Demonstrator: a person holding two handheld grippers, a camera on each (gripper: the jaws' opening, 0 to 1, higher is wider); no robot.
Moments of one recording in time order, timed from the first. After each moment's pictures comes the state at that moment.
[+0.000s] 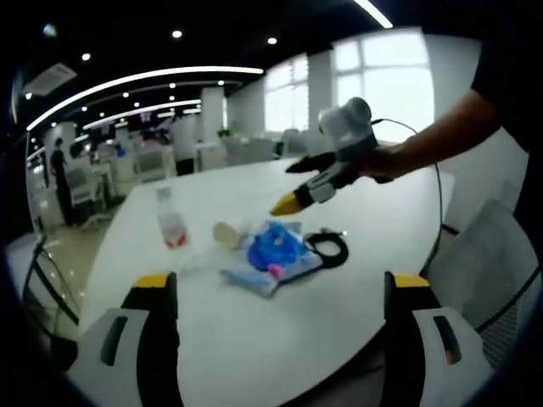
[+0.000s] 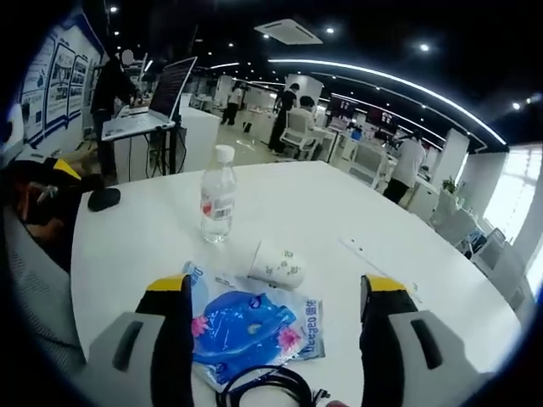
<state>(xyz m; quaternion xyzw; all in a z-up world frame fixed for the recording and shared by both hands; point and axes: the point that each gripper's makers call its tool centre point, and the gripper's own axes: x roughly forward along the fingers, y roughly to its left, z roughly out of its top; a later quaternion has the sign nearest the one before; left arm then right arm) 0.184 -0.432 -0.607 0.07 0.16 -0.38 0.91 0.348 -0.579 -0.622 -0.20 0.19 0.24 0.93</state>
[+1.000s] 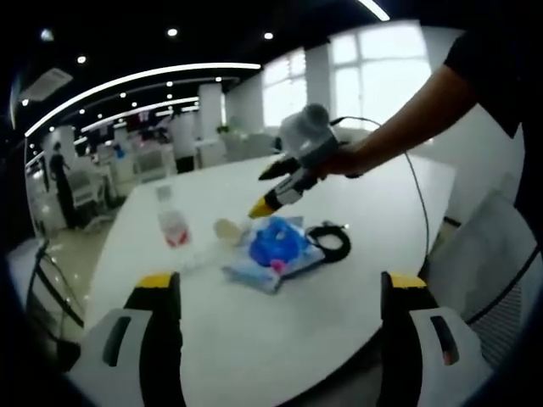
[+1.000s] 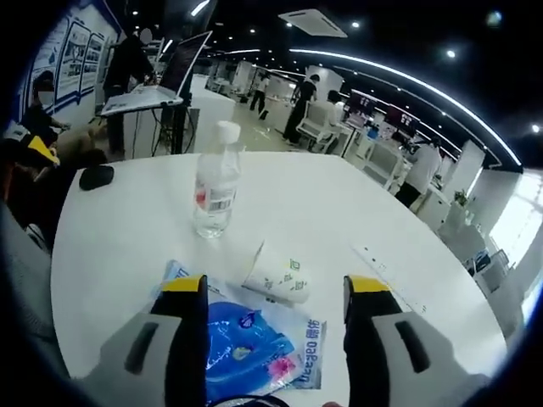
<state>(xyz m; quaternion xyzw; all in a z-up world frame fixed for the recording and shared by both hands) 0.186 -0.432 -0.612 0.09 0.17 -0.38 0.91 0.387 -0.557 -0.654 -0.26 0.21 0.27 0.90</state>
